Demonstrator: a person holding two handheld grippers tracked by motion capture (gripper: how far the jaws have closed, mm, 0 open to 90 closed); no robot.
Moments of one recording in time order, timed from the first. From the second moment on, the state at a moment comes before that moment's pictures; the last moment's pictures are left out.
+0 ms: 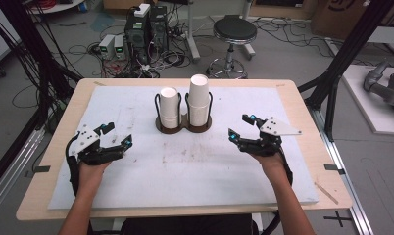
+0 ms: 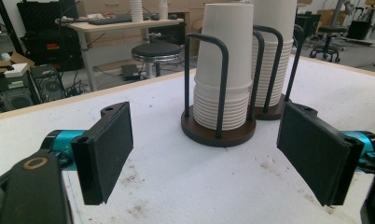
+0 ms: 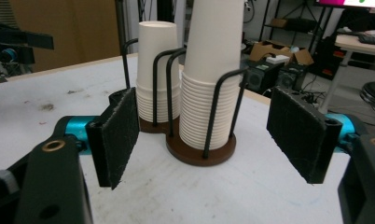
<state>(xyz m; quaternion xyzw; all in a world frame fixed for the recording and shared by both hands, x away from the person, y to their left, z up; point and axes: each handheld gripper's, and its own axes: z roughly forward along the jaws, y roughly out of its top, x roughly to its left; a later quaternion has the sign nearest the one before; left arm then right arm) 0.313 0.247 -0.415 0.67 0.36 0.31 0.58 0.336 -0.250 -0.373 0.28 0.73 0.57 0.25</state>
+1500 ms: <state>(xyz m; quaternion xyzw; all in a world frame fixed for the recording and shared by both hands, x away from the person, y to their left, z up) 0.316 0.256 -0.422 0.67 0.37 0.30 0.57 0.401 -0.122 -0.383 0.22 0.75 0.58 0.23</state>
